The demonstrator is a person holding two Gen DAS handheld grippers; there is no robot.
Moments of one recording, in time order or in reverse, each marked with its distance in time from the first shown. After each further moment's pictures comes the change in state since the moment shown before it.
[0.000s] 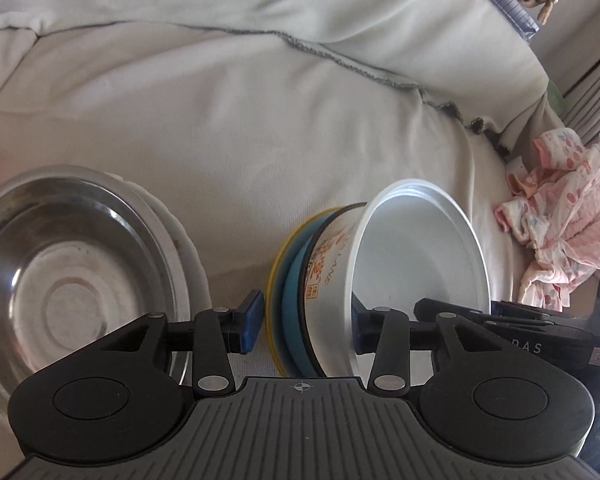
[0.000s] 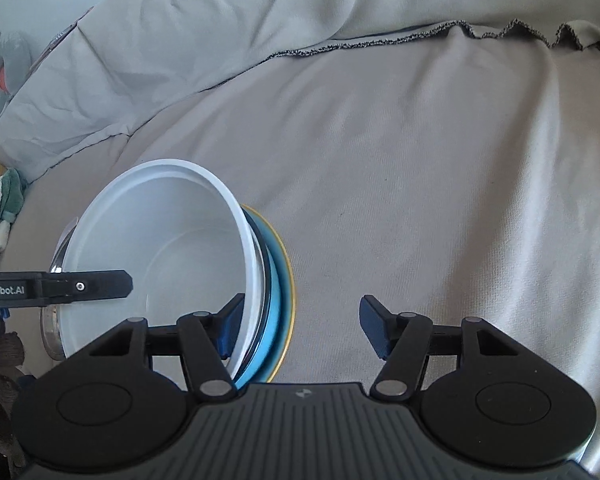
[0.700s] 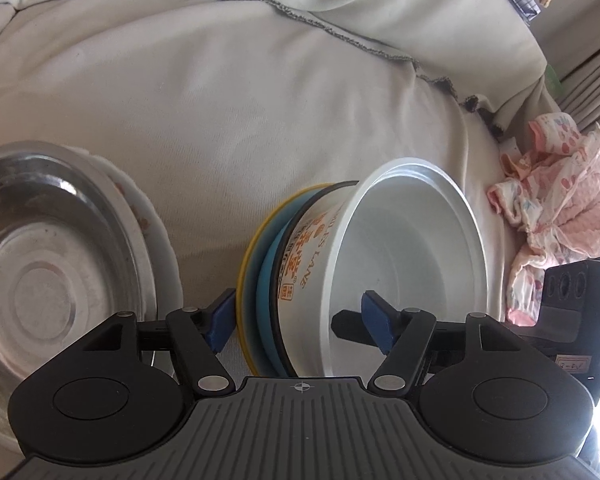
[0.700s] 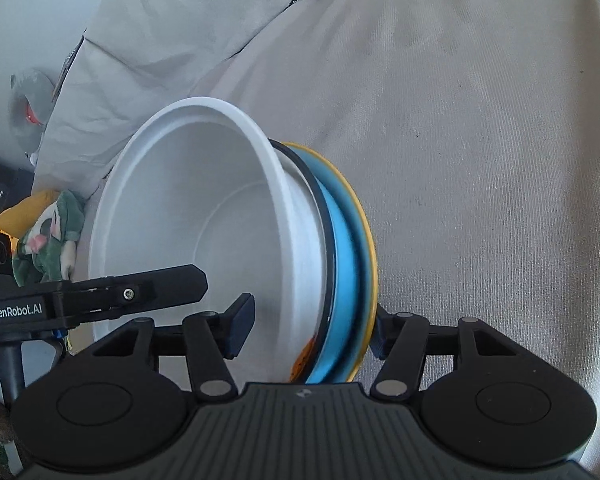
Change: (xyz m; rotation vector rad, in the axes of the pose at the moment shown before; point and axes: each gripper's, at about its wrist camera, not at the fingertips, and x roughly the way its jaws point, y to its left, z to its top) left arm 0.016 -0.005 0.001 -0.016 0.092 -0.043; right arm 0.043 0.003 -0.014 0.143 0.101 0.223
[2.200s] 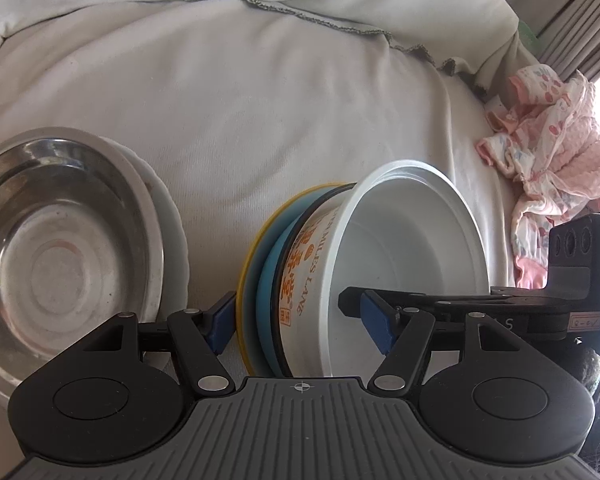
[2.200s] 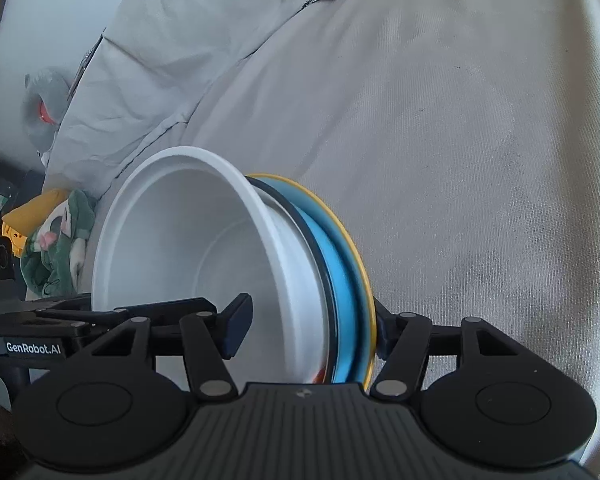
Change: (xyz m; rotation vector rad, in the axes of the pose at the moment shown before) left arm -0.016 -0.007 -0.034 0.142 -0.003 0.023; right arm -0.004 0.010 -0.024 0.002 -0.037 0.024
